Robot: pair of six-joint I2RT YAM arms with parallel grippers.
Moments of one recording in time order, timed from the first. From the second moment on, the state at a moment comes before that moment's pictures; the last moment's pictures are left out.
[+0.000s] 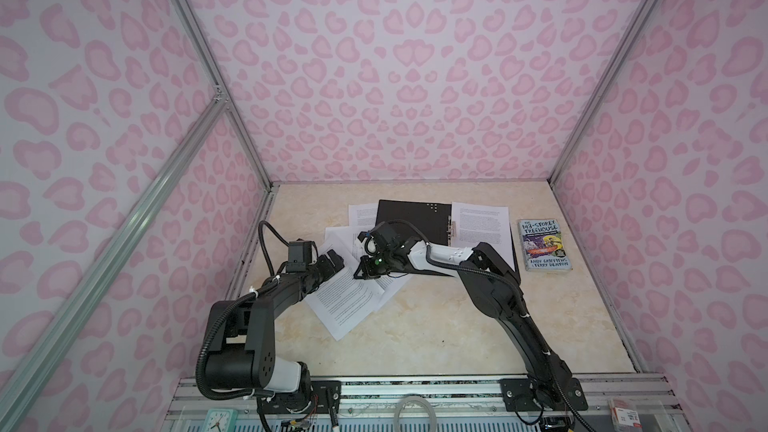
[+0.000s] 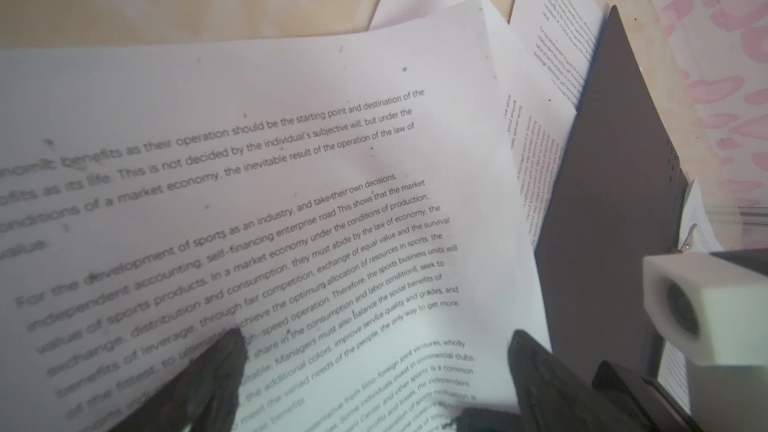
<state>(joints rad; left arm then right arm) -0.01 1.45 0.59 -0.04 0.25 -0.66 0.84 2.36 1.75 -0.27 -0.56 0.58</state>
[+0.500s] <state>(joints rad) -0.13 0.67 0.40 0.07 0.40 -0.68 0.75 1.95 1.50 -0.29 -0.44 0.53</state>
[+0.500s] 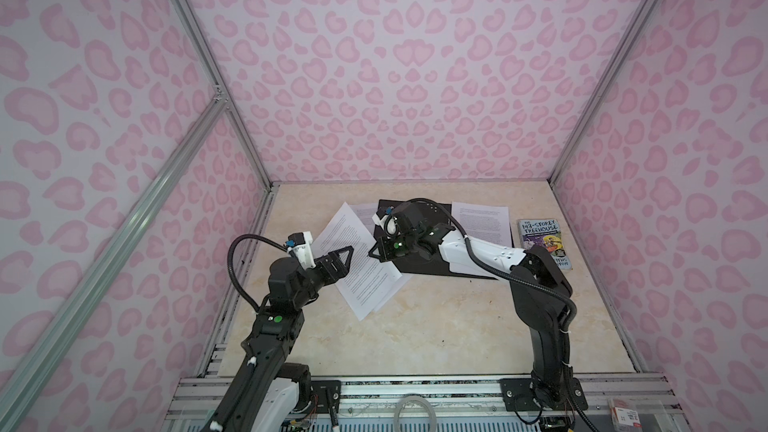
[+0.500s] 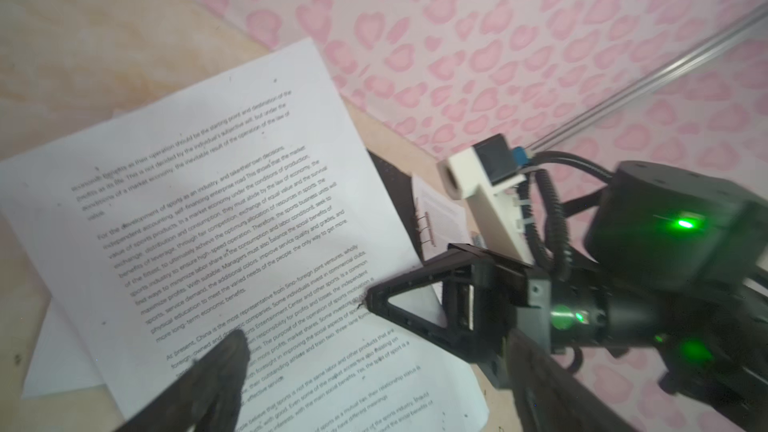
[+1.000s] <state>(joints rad) -0.36 0.71 0.41 0.28 0.58 -0.67 0.11 1.59 1.07 -0.35 -0.32 0.45</state>
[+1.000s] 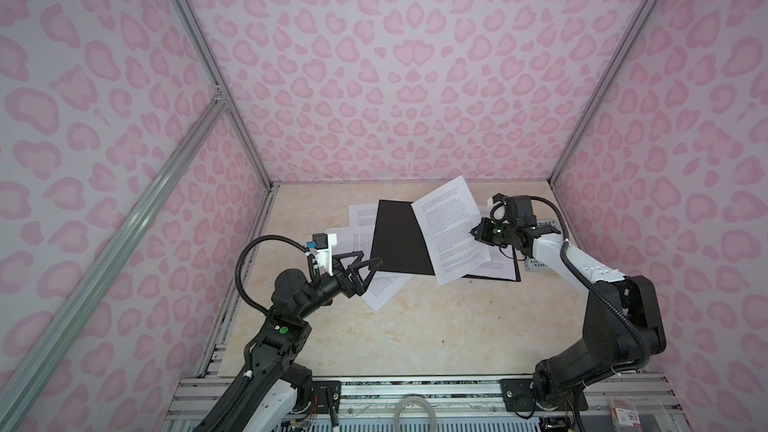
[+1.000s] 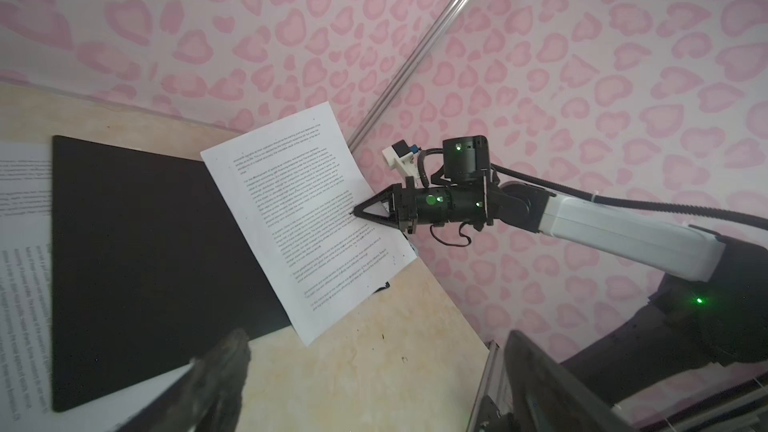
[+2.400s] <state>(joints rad) -0.39 0.70 0.42 0.28 0.55 -0.63 -0.02 1.74 1.12 -0.36 -0.28 0.38</state>
